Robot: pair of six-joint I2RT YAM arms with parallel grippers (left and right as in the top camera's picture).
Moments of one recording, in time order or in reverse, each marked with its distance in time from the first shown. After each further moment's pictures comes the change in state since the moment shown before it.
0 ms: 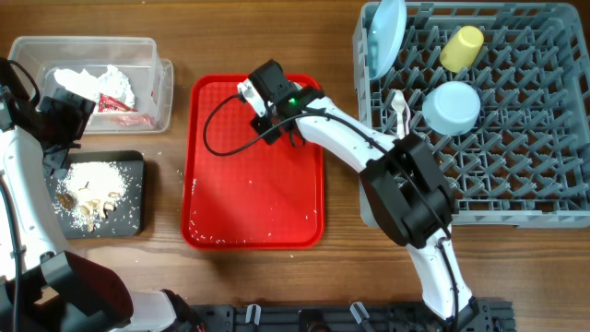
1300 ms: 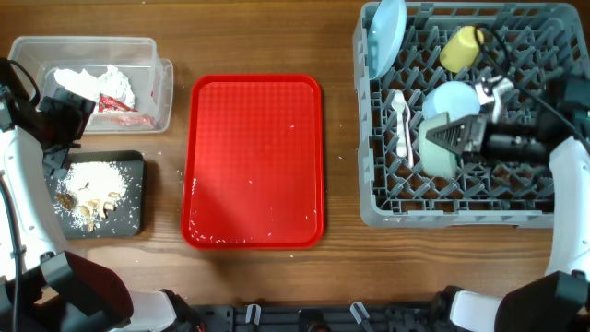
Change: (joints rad) left arm 0.000 0.000 0.000 0.000 0.000 0.000; right arm -1.024 -0.798 -0.472 -0.716 -0.981 -0.059
